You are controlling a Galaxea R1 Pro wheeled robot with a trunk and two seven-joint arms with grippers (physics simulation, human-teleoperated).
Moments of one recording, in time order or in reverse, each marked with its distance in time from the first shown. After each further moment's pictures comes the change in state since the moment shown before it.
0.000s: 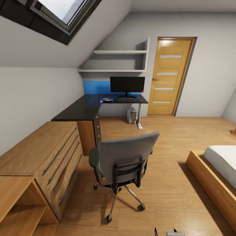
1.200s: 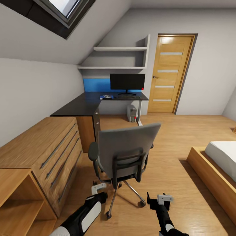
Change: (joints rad) left arm -0.314 -0.049 0.060 -0.473 0.002 0.530 0.194; right arm -0.183 -0.046 -0.010 -0.195 -0.005 0.159 -0.014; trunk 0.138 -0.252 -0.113
